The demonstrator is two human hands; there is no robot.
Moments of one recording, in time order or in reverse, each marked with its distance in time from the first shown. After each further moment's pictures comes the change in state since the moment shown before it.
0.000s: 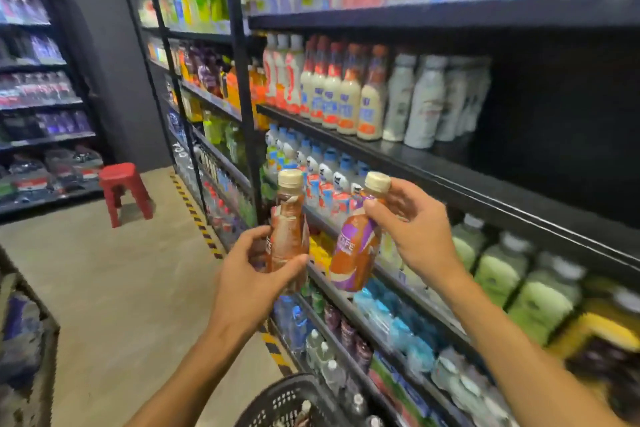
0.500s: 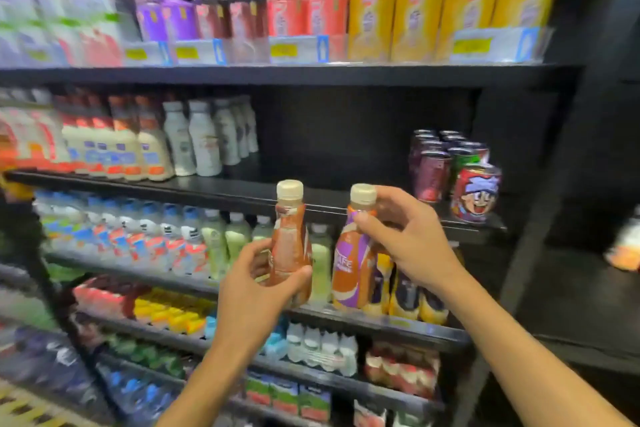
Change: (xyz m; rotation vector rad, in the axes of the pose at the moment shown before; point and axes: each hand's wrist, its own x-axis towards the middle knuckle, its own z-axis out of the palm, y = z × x) left_hand -0.125 0.140 0.124 -0.275 -0.603 0.178; right_hand -0.177 -0.155 -0.183 -0.458 0.418 0.003
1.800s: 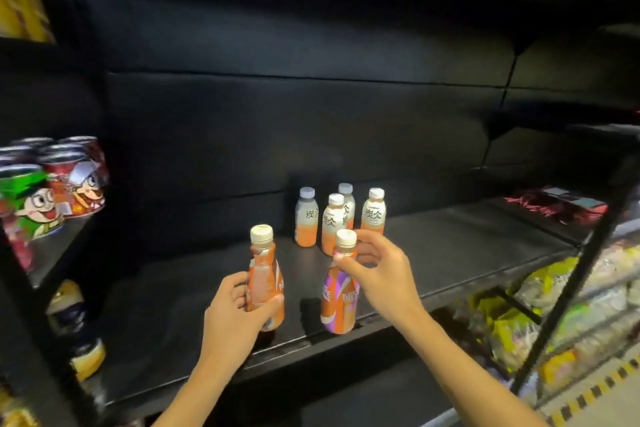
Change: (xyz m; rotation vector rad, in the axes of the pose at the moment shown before) left_hand -0.109 0.068 0.546 -0.133 -0.574 -0.067; right_hand -0.178 0.125 -0.500 -0.422 0.586 0.304
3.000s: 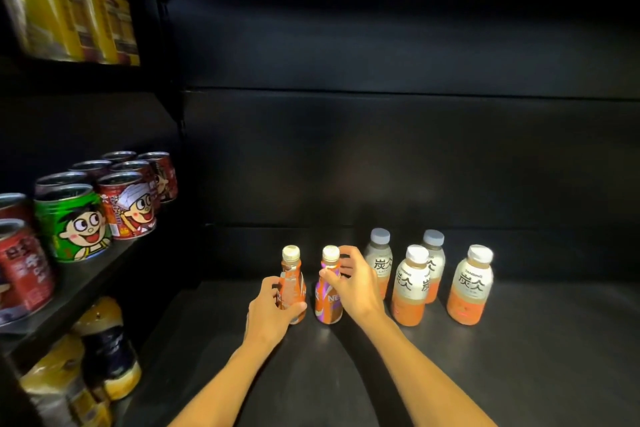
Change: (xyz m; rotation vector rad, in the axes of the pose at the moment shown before) left_hand 0.177 -0.068 0.023 0.322 0.168 -0.153; right_hand 0.176 0.116 0.164 0.011 -0.334 0.116
